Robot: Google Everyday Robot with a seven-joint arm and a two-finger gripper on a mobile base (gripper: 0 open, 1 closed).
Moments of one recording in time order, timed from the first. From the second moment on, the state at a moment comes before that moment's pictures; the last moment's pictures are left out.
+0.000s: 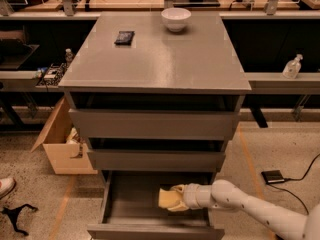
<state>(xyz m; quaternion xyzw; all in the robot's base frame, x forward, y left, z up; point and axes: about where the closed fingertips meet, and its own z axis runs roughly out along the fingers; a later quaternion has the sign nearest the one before) 0.557 -0.069 0.302 -0.59 0.68 0.19 0.39</state>
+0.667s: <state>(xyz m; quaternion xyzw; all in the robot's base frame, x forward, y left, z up) 0.532 -0.049 0.419 -0.64 0.63 0.15 0.42</state>
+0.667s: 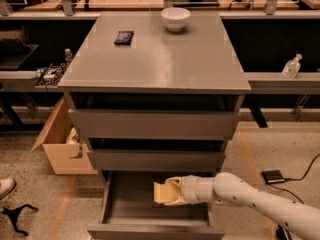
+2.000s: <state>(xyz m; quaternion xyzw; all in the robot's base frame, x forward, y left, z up) 0.458 0.005 0.592 -0.73 0.49 0.05 0.48</state>
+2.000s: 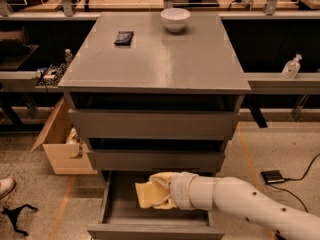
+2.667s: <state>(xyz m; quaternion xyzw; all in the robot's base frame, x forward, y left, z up) 0.430 0.023 0.666 -0.75 0.43 0.01 0.50</state>
